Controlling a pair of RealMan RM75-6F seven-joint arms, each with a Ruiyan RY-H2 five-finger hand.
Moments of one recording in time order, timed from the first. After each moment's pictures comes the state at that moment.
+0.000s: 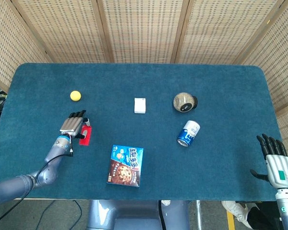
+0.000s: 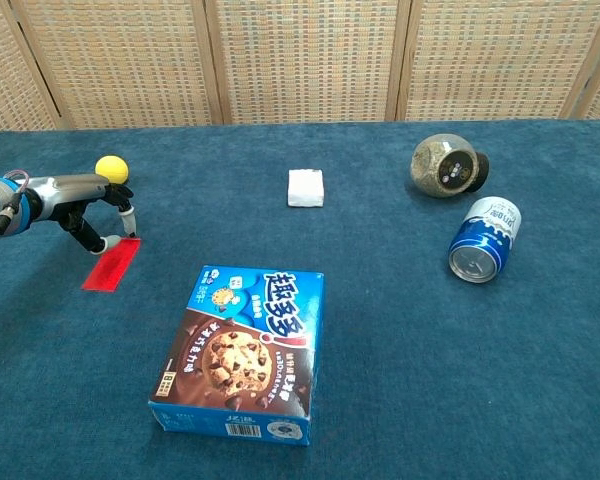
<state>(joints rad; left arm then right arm) -0.83 -1.55 -0.15 -1.21 0.66 0.72 0.36 0.11 -1.15 0.08 -1.53 -1.40 1.38 -0.06</state>
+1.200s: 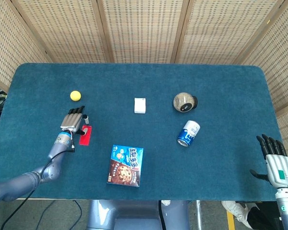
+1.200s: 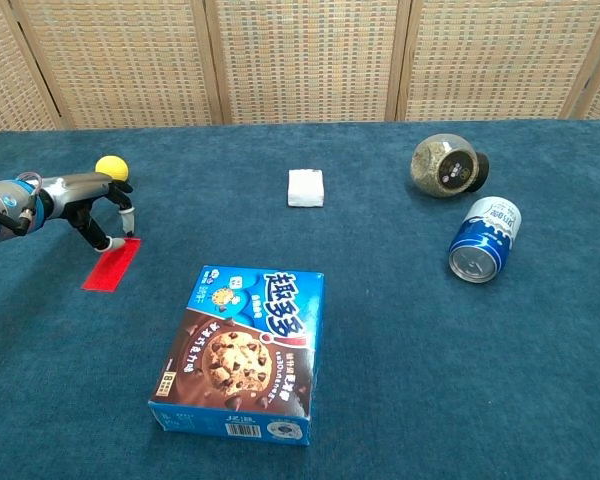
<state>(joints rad) -0.85 -1.65 -0.18 -1.03 0.69 0.68 0.32 0.12 -1.14 0.08 -1.53 -1.38 1.35 -0.06</state>
